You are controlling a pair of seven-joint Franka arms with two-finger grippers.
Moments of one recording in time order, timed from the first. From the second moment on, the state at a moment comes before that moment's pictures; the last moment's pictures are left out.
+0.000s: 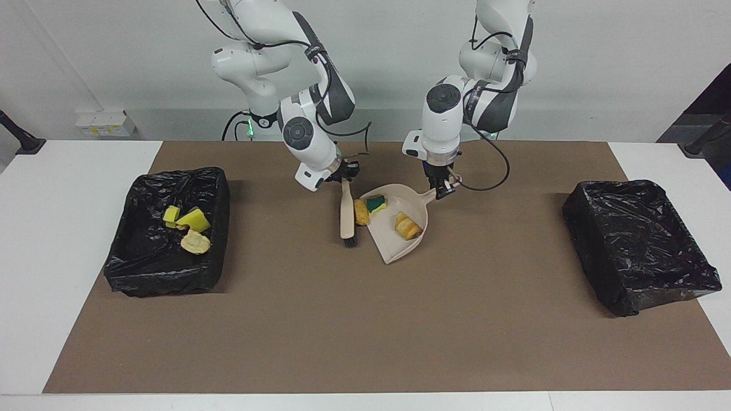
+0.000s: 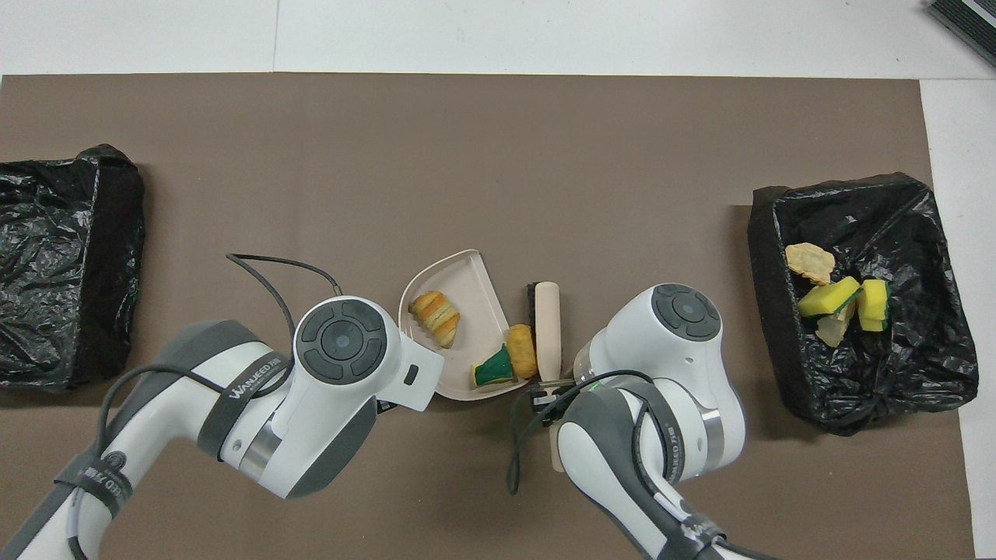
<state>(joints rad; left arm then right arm) -0.58 0.02 -0.02 -2.15 0.11 2.07 0.60 0.40 0.11 0.12 -2.20 0.55 2.08 0.16</state>
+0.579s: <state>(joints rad) -0.58 0.01 -0.02 -2.17 0.11 2.07 0.62 0.49 0.12 0.11 -2.19 0.67 2.14 0.16</state>
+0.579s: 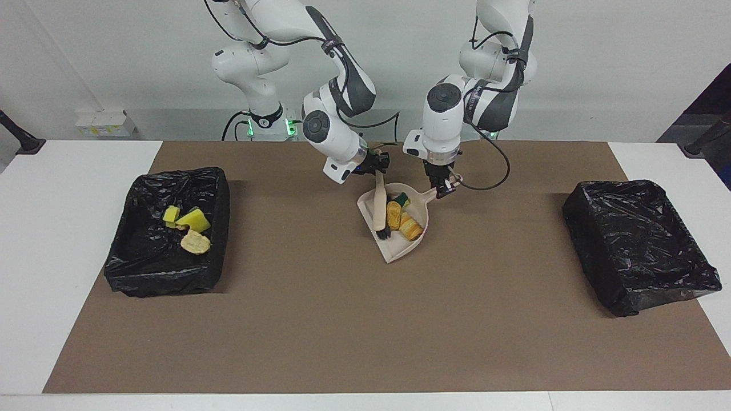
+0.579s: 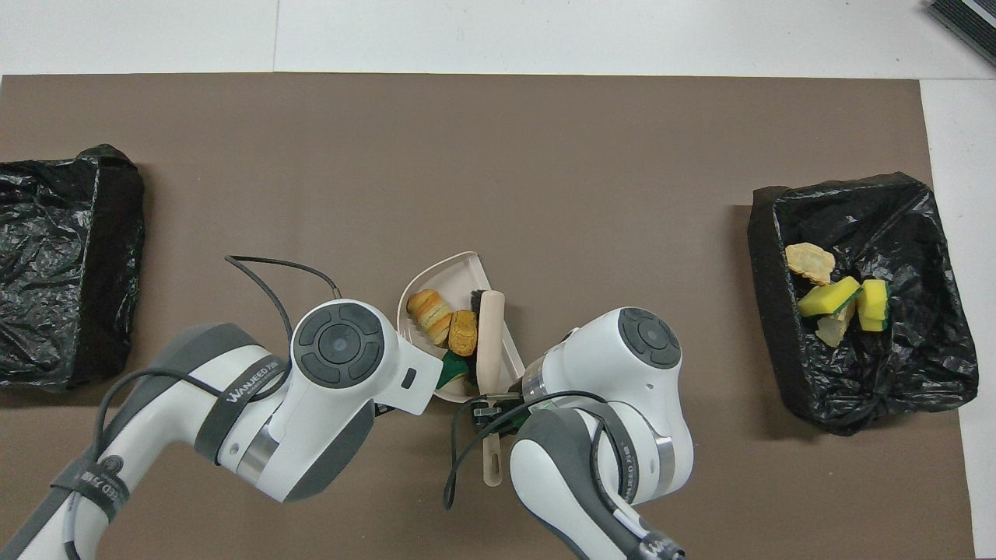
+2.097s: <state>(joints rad) -0.47 0.01 -0.02 -2.27 0.11 2.33 1.03 0.46 0.10 0.12 -2.17 0.31 1.99 0.34</state>
